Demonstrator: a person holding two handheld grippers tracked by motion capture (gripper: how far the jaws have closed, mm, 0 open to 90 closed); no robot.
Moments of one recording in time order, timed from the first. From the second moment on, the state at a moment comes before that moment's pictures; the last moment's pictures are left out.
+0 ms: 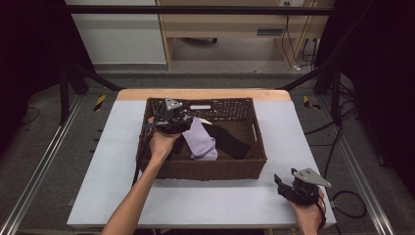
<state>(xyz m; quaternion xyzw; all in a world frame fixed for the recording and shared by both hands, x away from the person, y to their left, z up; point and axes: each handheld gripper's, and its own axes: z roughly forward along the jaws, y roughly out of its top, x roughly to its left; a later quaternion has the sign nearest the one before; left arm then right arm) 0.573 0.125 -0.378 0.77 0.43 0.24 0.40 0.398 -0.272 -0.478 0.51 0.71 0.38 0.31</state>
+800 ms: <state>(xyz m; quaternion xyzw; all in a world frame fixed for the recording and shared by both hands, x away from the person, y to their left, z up) 0.592 0.105 -0.413 0.84 0.42 0.22 0.28 0.400 -0.269 -0.478 0.51 0.71 0.38 0.30</state>
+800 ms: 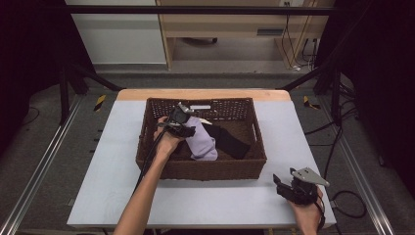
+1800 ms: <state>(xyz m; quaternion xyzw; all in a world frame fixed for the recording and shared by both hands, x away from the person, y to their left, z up) 0.598 0.099 -0.429 0.87 0.44 0.11 0.18 0.400 -0.269 -0.478 0.51 0.71 0.38 0.30</state>
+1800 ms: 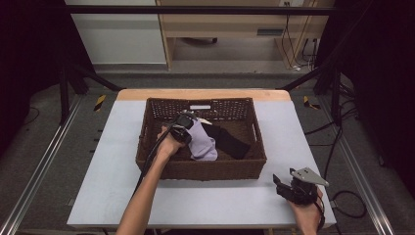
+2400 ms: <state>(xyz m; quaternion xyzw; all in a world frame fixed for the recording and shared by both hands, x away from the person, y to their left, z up) 0.593 0.078 -0.431 0.90 0.37 0.12 0.20 0.401 -0.269 -0.479 0.51 0.71 0.38 0.30</state>
